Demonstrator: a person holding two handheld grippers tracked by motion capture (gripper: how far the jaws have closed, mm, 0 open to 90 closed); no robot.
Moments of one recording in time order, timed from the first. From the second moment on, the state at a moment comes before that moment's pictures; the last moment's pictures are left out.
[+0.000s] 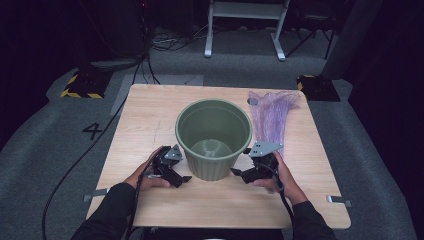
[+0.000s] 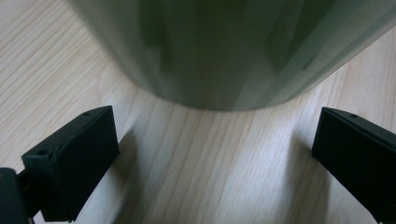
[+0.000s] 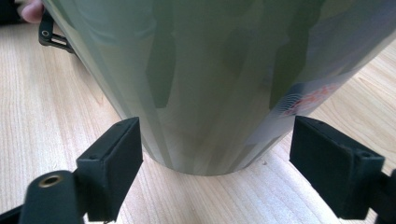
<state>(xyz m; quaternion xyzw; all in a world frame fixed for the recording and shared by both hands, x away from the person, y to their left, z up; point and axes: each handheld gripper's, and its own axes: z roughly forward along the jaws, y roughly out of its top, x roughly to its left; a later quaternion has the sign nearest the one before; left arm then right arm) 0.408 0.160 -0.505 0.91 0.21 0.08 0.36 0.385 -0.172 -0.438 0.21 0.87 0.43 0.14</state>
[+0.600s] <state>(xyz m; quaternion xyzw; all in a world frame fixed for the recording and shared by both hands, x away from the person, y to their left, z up) 0.412 0.149 -0.505 0.91 0.19 0.07 0.37 0.386 -0.172 -0.441 0.22 0.87 0.42 0.16</state>
